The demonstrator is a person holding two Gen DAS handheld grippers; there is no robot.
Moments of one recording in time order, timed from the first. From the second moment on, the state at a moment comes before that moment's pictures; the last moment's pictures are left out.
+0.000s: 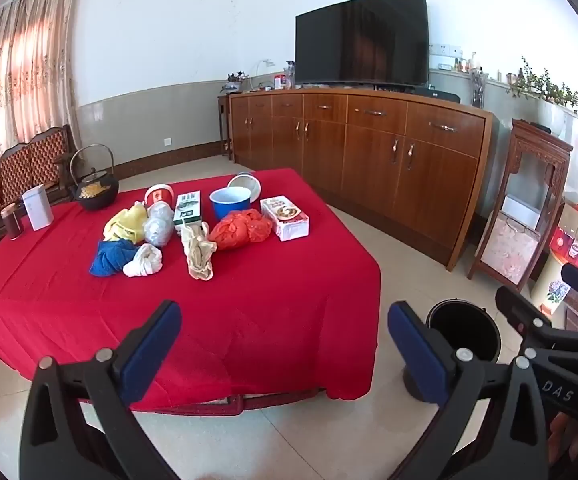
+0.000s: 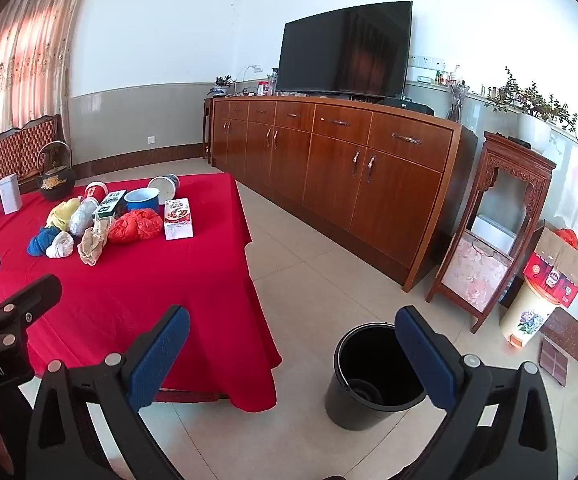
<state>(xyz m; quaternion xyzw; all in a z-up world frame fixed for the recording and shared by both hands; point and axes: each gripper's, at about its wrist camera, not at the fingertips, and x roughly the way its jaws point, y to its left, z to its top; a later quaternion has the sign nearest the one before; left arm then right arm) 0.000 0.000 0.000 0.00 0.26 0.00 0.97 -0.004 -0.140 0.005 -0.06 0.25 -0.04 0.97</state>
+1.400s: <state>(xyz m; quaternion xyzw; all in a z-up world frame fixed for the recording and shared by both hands) 0.002 0.002 -0.003 -0.01 0.27 0.00 0.96 -0.003 -0.139 0.004 -0.06 0.25 -0.04 0.97</state>
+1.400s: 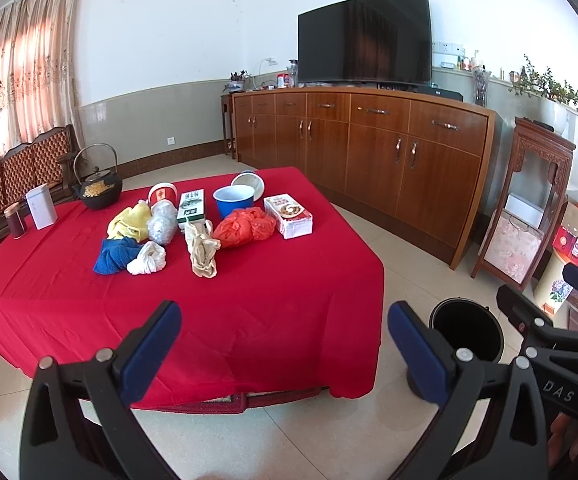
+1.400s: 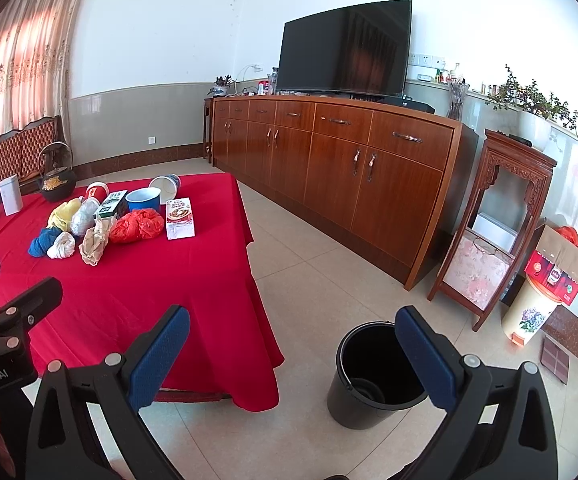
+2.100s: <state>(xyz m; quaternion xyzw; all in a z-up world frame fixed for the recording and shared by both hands) 0.001 0.003 -0.003 -0.01 0.27 0.00 0.96 -0.005 -0.136 0.002 -0.06 0.25 -0.04 0.97</state>
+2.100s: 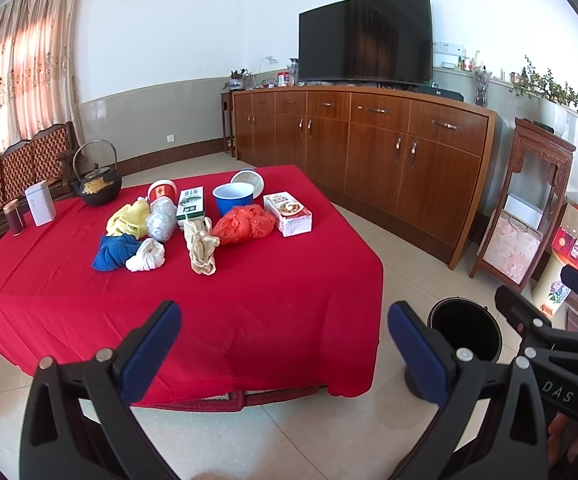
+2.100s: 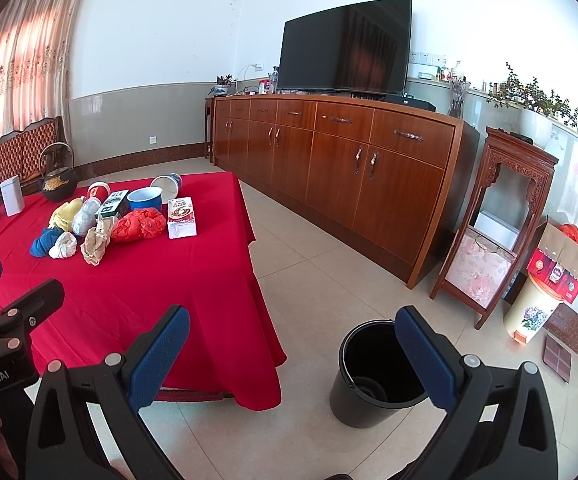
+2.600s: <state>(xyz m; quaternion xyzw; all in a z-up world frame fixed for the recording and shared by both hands) 0.001 0.003 -0.003 -0.01 0.27 0.00 0.96 -0.005 -0.133 0.000 -0.06 0.25 -0.04 0.97</state>
